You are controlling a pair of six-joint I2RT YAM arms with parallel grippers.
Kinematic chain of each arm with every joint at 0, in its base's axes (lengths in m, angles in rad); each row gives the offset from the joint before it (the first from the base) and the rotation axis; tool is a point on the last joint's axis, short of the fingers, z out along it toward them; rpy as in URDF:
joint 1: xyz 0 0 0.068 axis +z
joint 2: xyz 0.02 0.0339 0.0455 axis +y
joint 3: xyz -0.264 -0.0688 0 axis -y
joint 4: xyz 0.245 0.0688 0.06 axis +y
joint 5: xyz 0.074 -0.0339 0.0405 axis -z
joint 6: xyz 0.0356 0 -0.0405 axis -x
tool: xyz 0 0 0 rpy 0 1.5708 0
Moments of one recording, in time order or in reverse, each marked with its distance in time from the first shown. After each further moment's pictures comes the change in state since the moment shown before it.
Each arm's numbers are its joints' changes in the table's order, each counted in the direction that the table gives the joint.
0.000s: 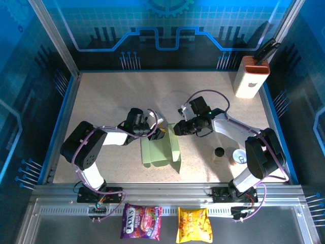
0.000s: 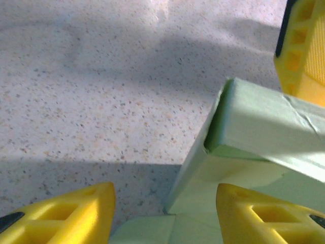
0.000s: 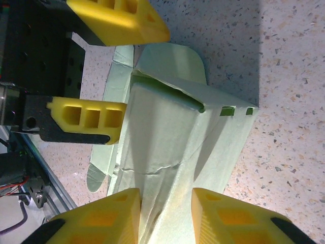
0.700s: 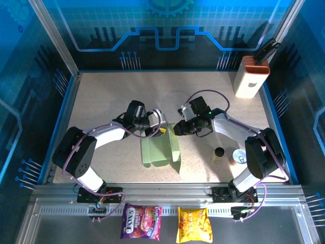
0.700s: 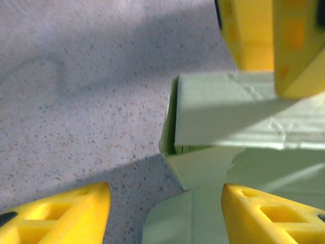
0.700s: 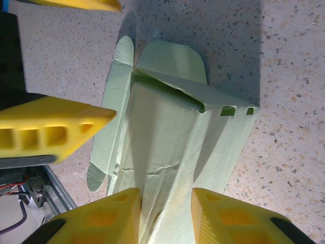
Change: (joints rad) left arm -0.008 -0.071 0.163 0.377 -0.027 -0.460; right arm 0.001 0.001 0.002 0.002 0.000 0.003
